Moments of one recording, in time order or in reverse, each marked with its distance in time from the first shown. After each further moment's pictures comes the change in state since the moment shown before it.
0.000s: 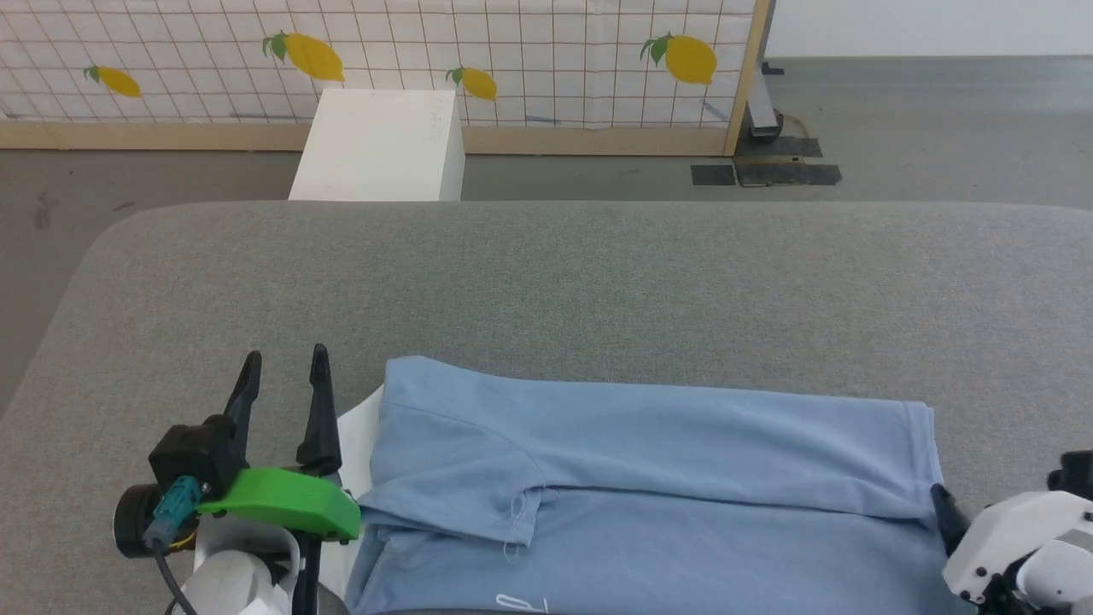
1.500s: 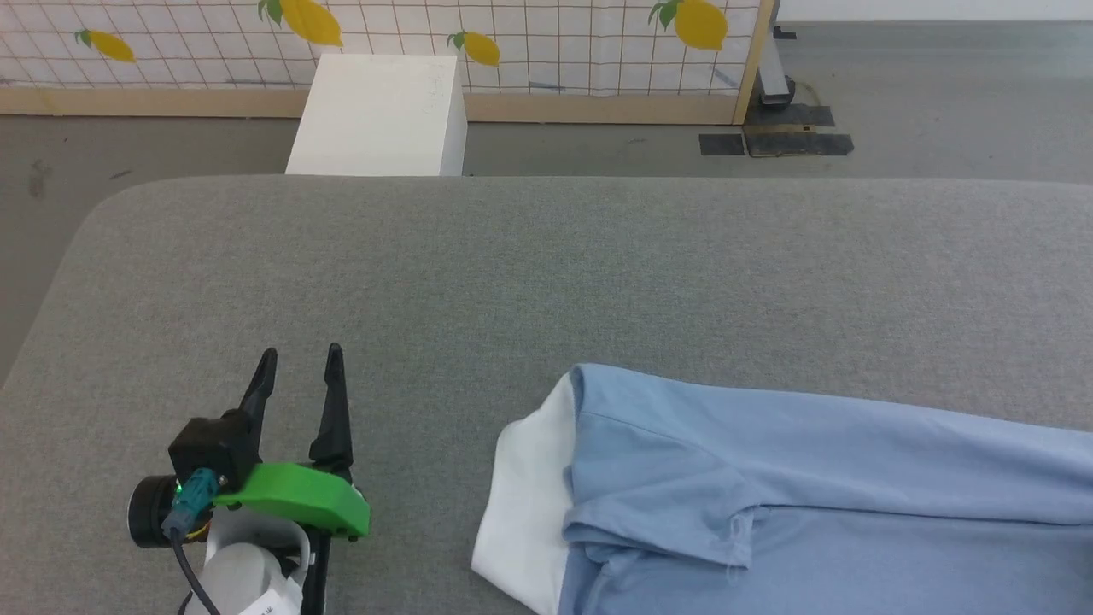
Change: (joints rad) left arm -0.036 -0.105 0.120 0.088 0.151 -0.130 0.000; right arm -0.080 -0.063 -0.327 -0.051 -0.463 0.000 0.061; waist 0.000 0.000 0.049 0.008
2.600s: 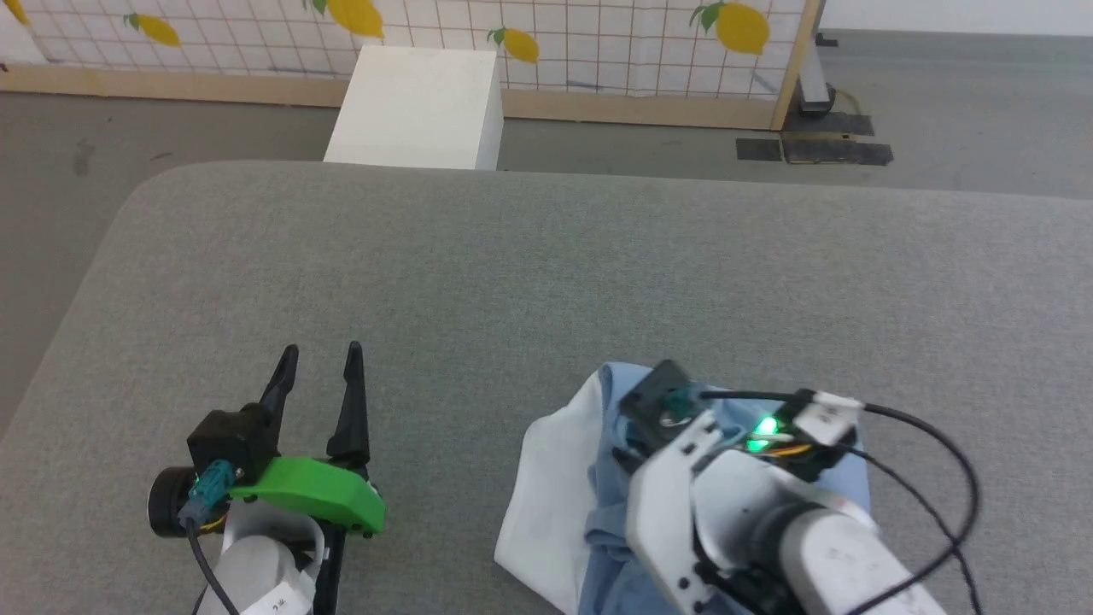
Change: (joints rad) left arm -0.019 -0.021 0.001 0.035 0.014 -0.035 0.000; right arm -0.067 -0.004 1.226 -0.432 0.378 0.000 0.421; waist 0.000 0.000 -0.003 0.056
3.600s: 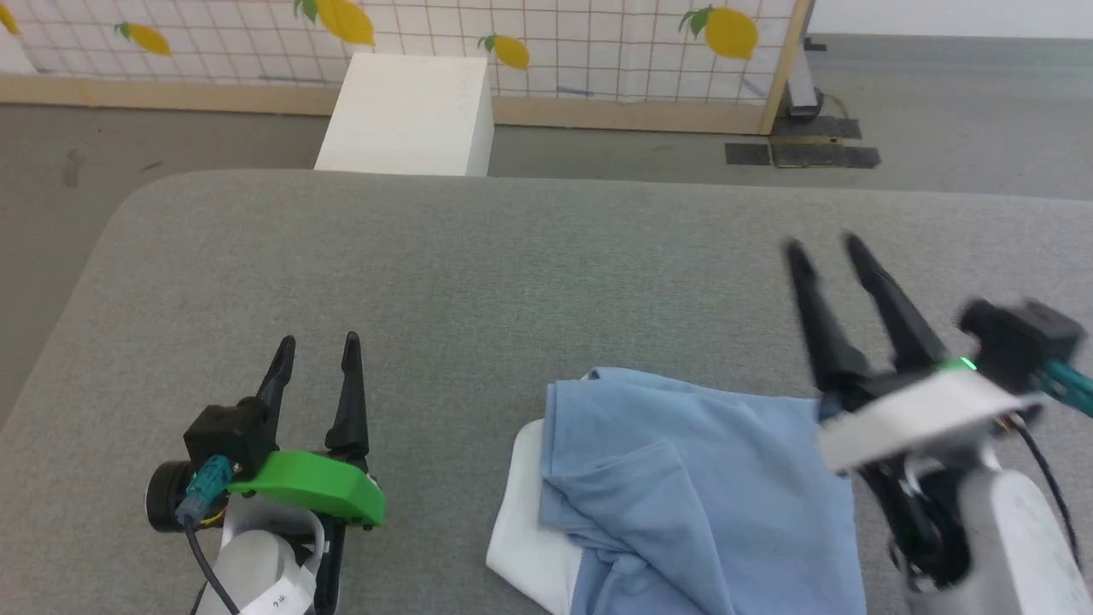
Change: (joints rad) left arm -0.011 -0.021 0.023 -0.012 0.019 -0.004 0.000; right arm 0.024 0.068 -0.411 0.086 0.249 0.000 -0.832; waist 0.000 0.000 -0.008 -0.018
